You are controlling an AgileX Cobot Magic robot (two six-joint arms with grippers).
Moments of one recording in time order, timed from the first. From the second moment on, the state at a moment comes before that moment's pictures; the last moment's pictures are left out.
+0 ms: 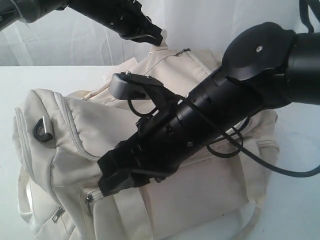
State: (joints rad) left arm -0.41 2.19 -2.22 -0.70 0.93 0.71; right arm 0.85 1.53 -1.06 0.89 0.90 -0.55
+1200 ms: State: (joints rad) left arm -0.39 2.15 -2.23 -0.66 0.96 0.67; right arm 0.98 1.43 -1.11 0.54 0.82 -0.38
